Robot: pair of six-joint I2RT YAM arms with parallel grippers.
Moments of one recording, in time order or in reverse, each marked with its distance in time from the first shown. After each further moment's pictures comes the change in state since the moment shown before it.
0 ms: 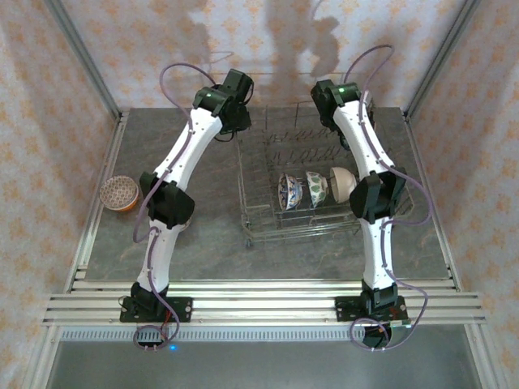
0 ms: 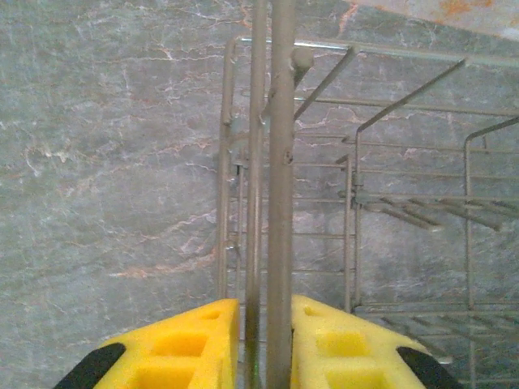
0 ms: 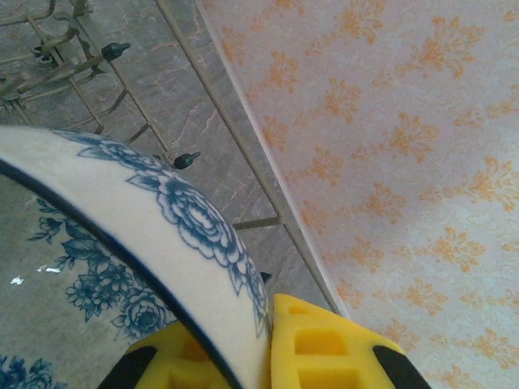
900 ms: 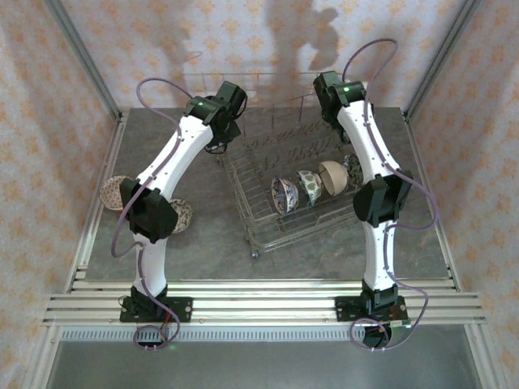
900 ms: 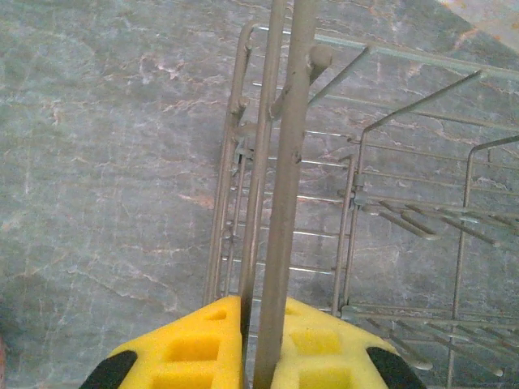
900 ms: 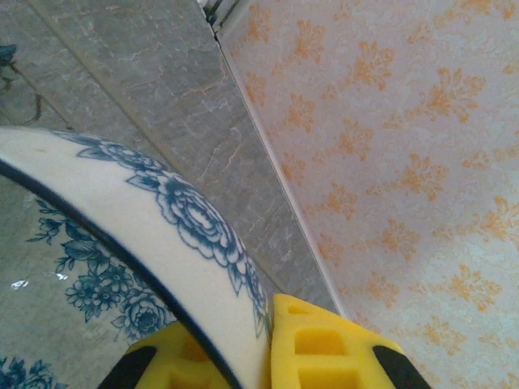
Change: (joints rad) left arm -0.018 -0.265 -0.405 0.029 -0.121 -0.330; right arm 0.002 -0.065 -0.031 0.172 -0.012 -0.144
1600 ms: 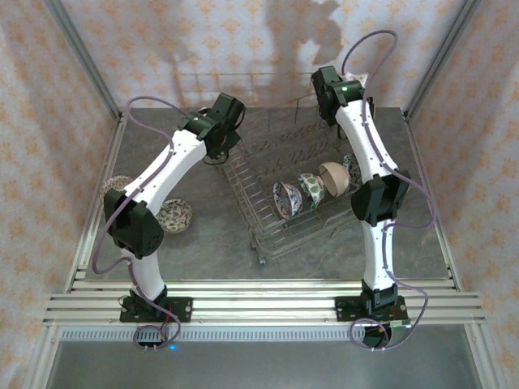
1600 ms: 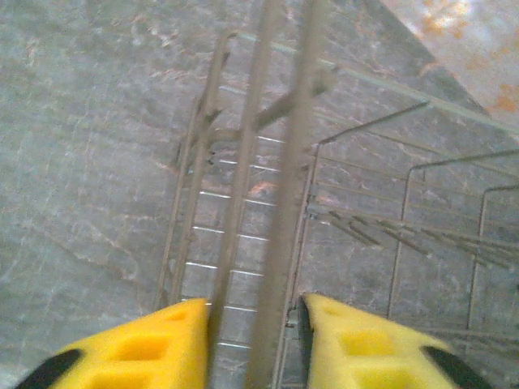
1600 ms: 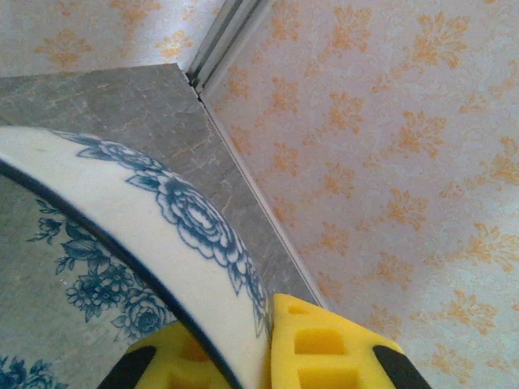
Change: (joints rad) left arm -0.037 -0.182 -0.286 0.207 0.019 -0.189; right arm 0.016 0.029 0.048 0.086 0.106 0.007
